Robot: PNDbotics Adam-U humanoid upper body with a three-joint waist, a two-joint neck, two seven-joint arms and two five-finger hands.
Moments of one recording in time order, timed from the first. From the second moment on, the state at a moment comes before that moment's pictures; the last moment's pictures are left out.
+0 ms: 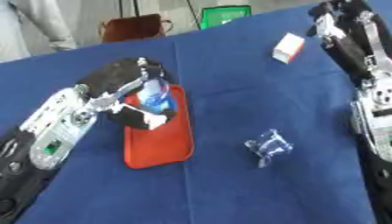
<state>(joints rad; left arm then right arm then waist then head) -0.63 0.51 -0.39 -1.59 -0.74 -0.13 -0.28 -0.65 -0.15 -0.04 -1.61 0.28 -0.04 0.06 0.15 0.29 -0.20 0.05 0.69</state>
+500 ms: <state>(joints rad) -0.63 0.49 -0.41 -1.53 -0.79 -0.16 -0.25 -0.65 -0.15 -0.04 -1.61 0.28 -0.04 0.06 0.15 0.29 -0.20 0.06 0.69</state>
